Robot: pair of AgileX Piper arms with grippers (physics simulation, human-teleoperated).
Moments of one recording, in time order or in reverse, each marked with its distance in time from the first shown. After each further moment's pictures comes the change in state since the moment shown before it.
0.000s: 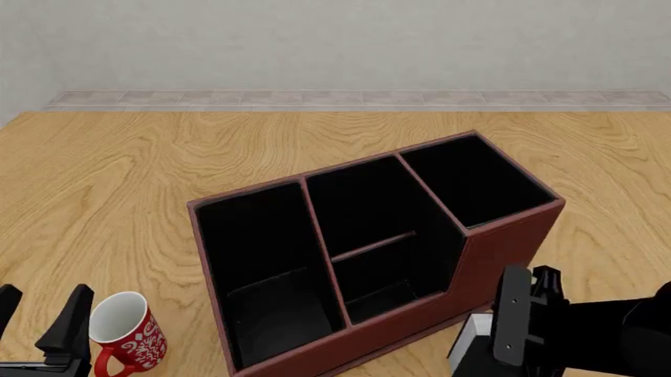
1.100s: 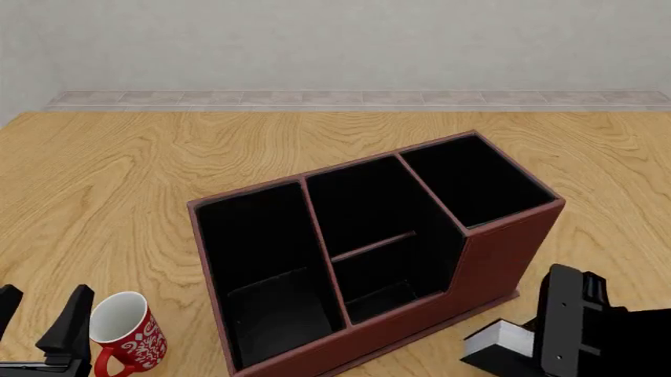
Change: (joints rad) left arm 0.000 0.001 0.000 0.004 0.000; right arm -0.037 -0.159 -0.098 0.276 -0.044
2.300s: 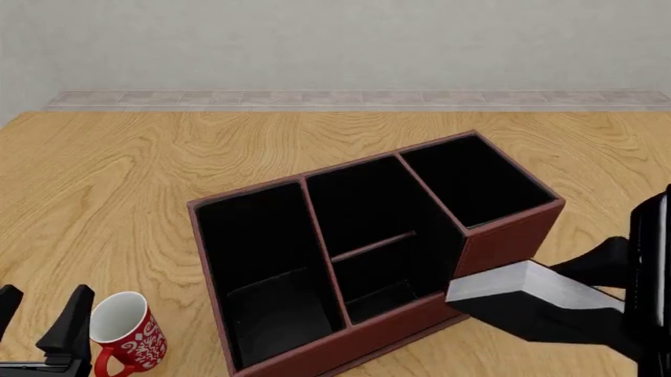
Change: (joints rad) left arm 0.000 0.001 0.000 0.001 0.000; right arm 0.156 -0.056 -0.375 0.182 0.089
